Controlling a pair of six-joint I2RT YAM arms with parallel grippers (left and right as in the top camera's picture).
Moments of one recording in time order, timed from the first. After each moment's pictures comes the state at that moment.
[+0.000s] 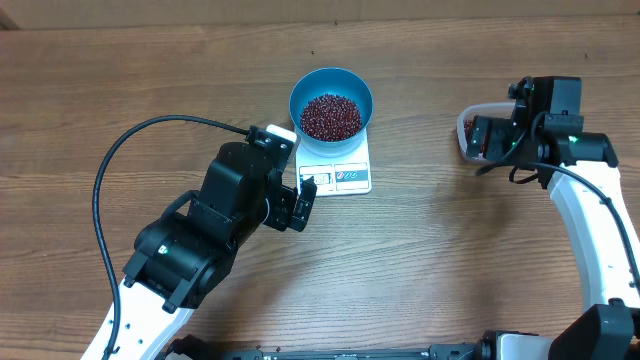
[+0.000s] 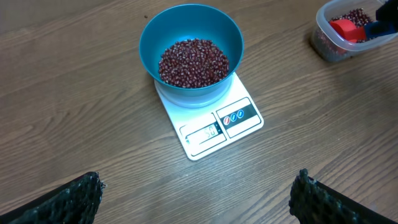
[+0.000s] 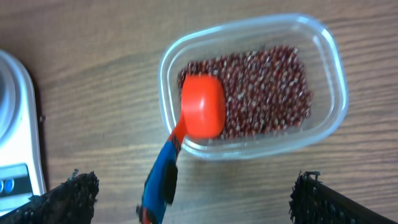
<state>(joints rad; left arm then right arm) -0.55 1.08 1.16 -0.82 -0.10 -0.12 -0.08 1.49 1.19 -0.75 -0.05 0.08</state>
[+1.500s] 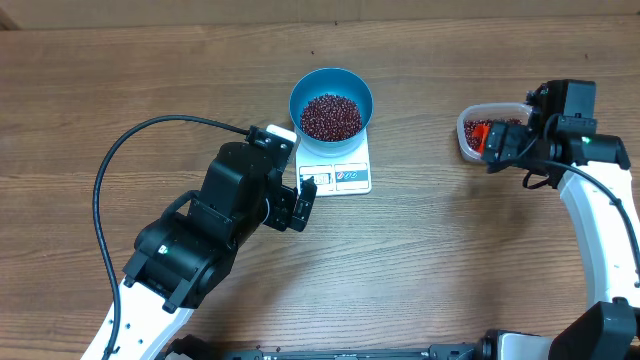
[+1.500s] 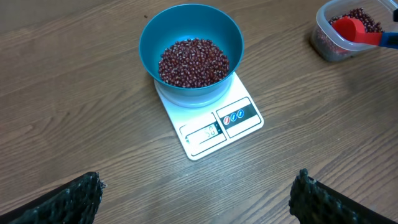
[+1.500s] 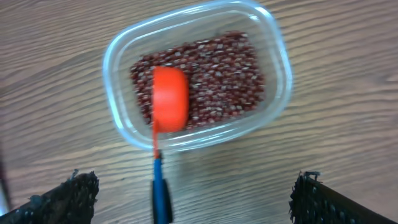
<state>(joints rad) -0.55 1.08 1.16 -0.82 -0.10 -0.12 -0.14 1.49 1.19 -0.78 0.01 0.09</state>
